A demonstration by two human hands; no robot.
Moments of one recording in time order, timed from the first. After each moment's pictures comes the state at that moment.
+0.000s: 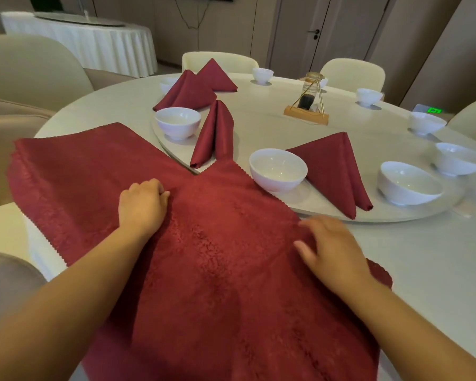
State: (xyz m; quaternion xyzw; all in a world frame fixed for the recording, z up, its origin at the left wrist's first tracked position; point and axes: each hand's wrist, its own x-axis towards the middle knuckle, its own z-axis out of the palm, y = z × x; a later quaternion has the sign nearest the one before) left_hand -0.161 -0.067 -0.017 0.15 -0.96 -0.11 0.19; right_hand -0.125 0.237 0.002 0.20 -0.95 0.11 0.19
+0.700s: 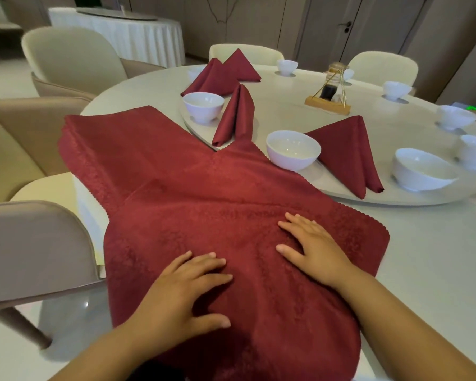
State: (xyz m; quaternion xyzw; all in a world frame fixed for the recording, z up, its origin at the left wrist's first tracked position) left_hand 0.026 -0.003 -0.055 -0.22 -0.94 -0.22 0.15; right_hand -0.094 0.228 -0.016 0.28 -0.95 0.13 -0.05
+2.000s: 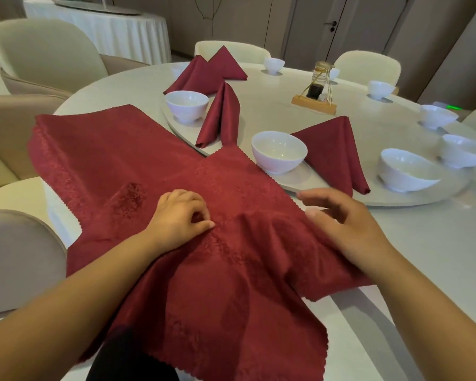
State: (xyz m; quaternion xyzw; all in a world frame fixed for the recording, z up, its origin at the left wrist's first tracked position) left_hand -0.098 -0.016 -0.027 -0.07 -0.97 -0.19 0.11; right_hand -0.087 0.248 0.047 0.22 -0.82 0.52 0.03
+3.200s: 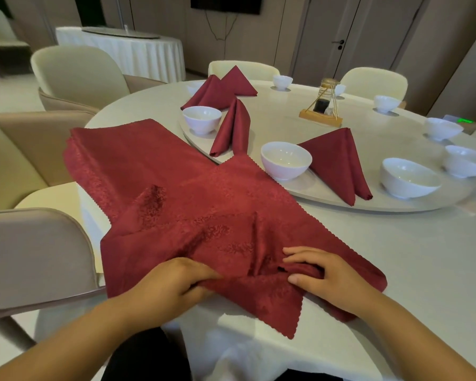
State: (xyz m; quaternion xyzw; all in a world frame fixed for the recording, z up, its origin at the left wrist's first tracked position) left_hand 0.021 -0.005 -0.004 -0.26 -0.92 -0.29 0.05; right_hand -0.057 0.259 -0.003 0.29 -0.88 0.37 -0.09
